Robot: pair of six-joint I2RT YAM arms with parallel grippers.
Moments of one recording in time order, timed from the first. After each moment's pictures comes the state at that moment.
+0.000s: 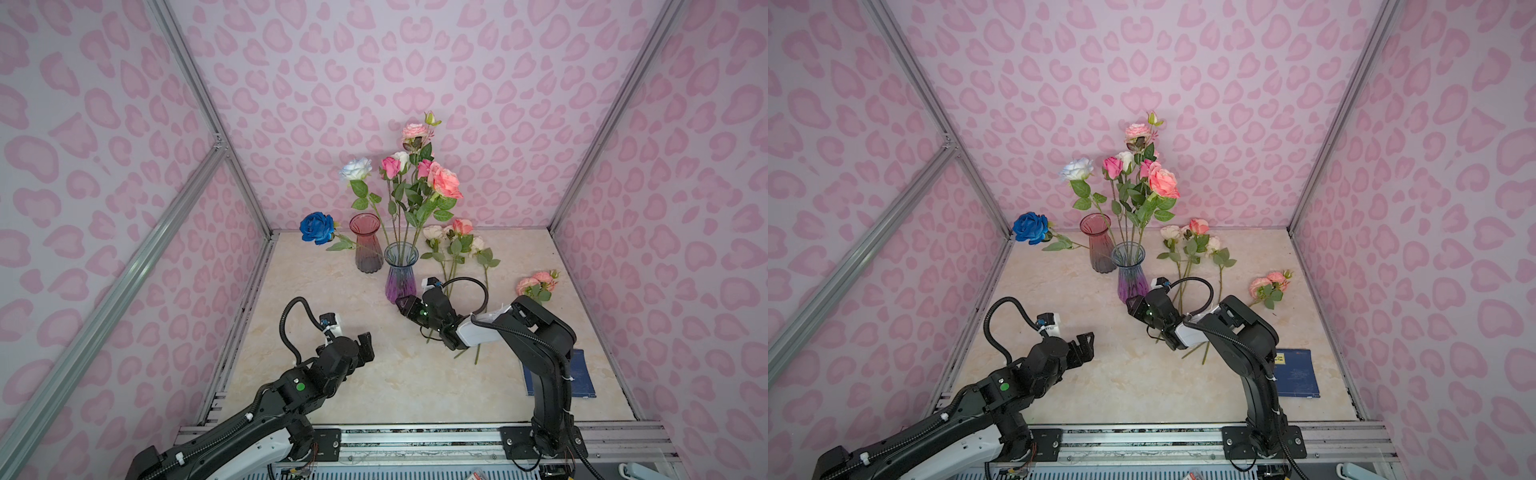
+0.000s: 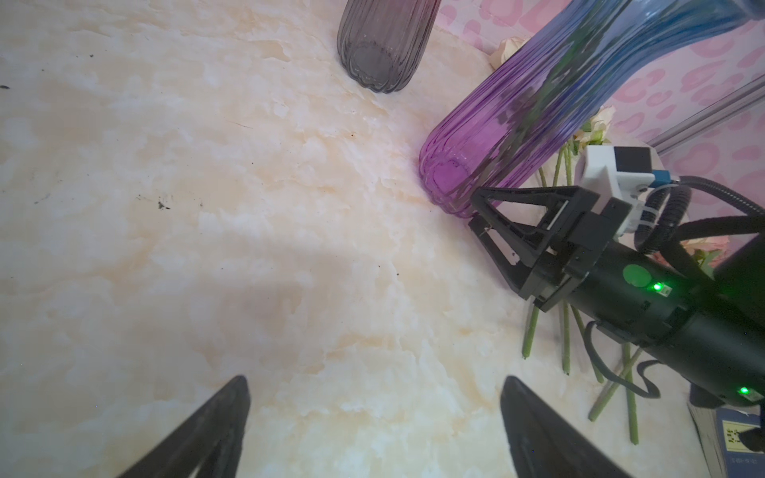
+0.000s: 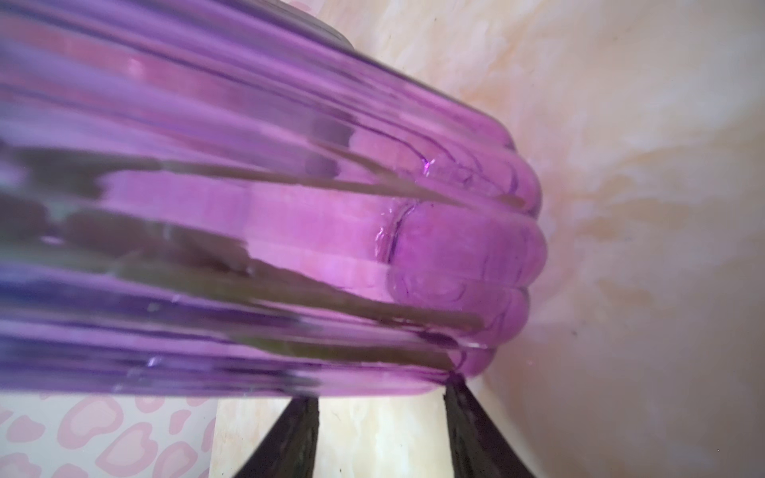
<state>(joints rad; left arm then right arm) -0.84 0.73 0.42 -0.38 -0.48 -0.86 0.72 2.02 0.92 0.63 -0.03 1.08</state>
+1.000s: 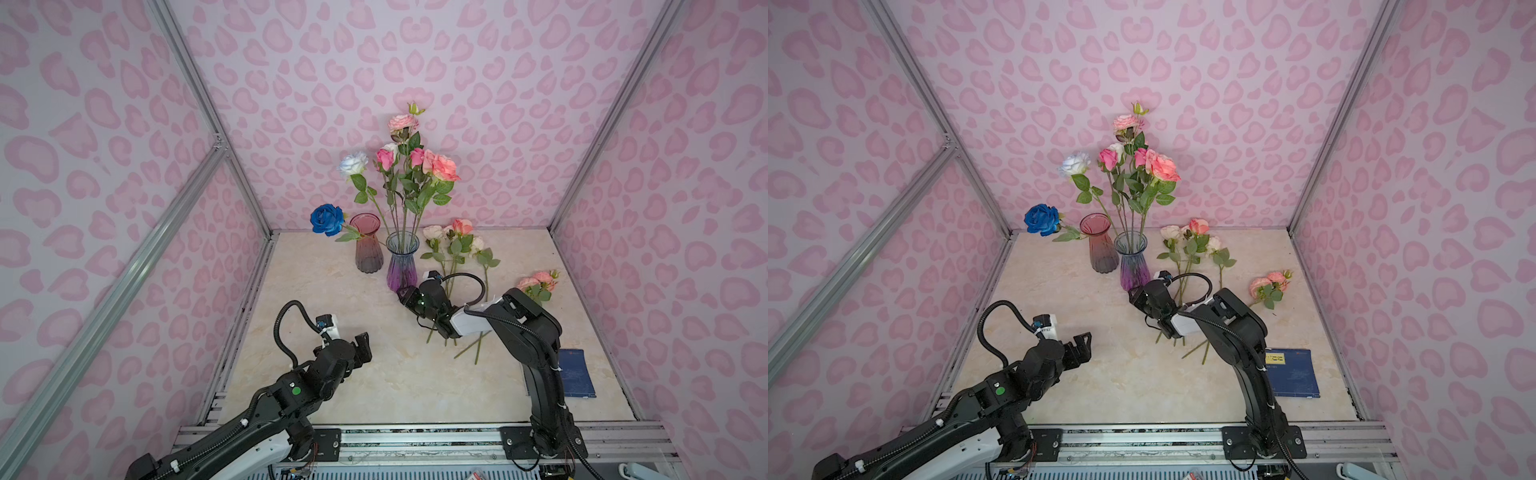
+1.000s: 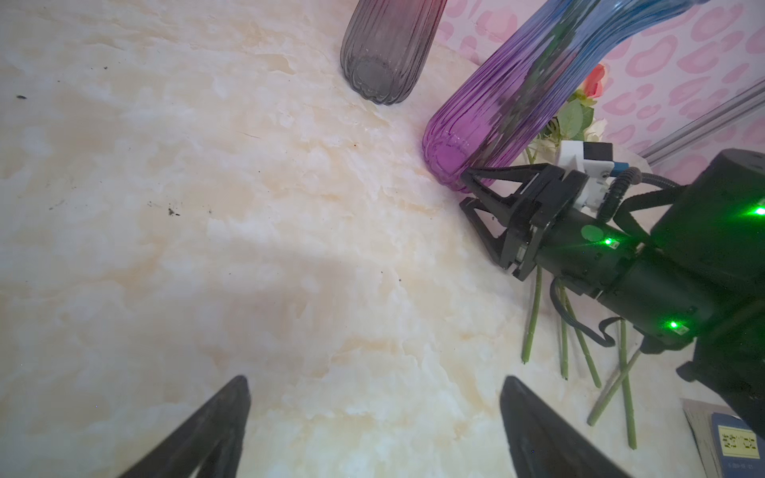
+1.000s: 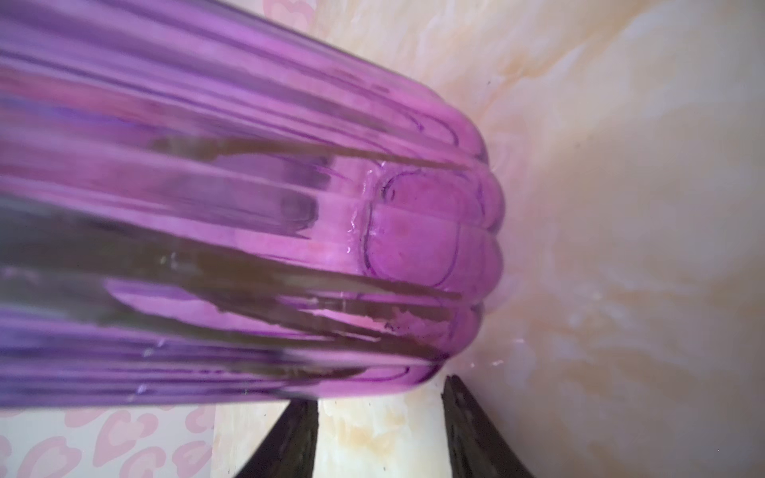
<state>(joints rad) -0.83 0.67 0.40 -0.38 -0.49 -0.85 0.67 2.13 1.07 0.59 0.00 1.13</state>
